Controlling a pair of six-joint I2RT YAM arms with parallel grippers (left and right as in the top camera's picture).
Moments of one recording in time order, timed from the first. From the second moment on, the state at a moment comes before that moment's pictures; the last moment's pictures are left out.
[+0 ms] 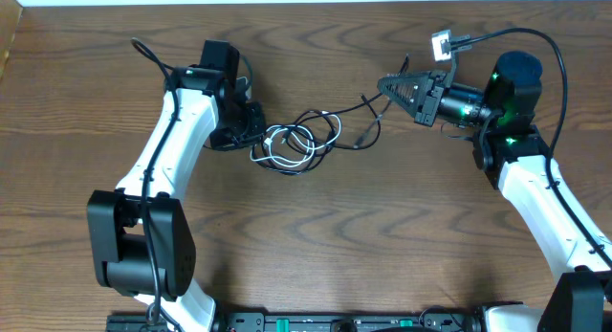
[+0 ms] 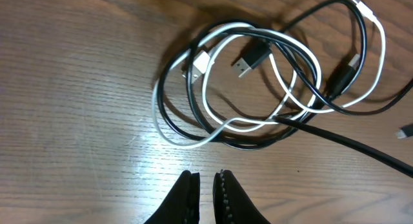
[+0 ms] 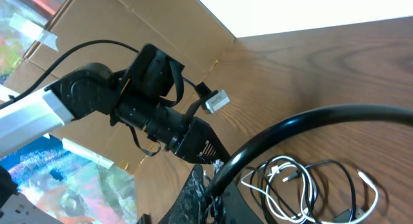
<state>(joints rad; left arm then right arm) -0.14 1.81 1.43 -1.05 0.23 -0.33 0.11 1.48 0.96 0.31 -1.07 0.62</state>
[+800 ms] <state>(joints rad) -0.28 1.81 1.42 -1.06 0.23 -0.35 0.16 1.48 0.96 0.10 -1.00 0.56</state>
